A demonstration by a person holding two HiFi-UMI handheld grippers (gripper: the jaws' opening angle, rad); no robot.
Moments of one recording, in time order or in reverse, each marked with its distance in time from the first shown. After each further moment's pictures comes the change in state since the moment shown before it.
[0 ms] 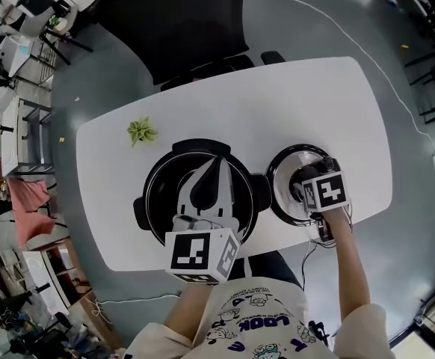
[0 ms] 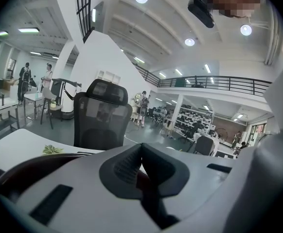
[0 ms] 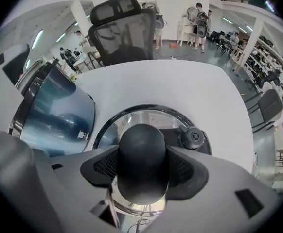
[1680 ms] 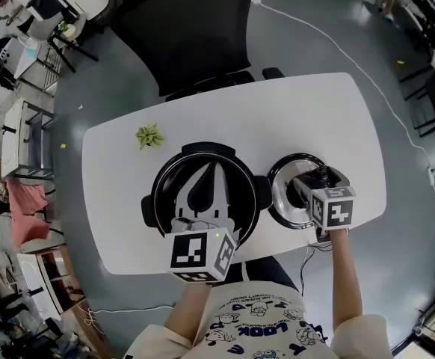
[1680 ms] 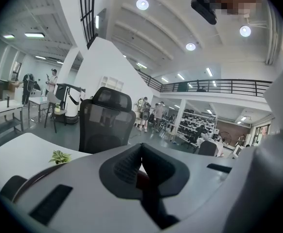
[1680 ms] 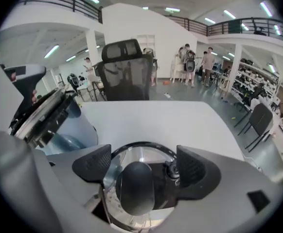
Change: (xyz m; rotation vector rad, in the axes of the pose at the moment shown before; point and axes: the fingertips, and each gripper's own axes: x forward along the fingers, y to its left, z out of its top) left arm -0.034 0.015 0.014 -0.007 -0.067 0.037; right arm -0.055 0.004 0.037 -0.010 -0.440 -0.051
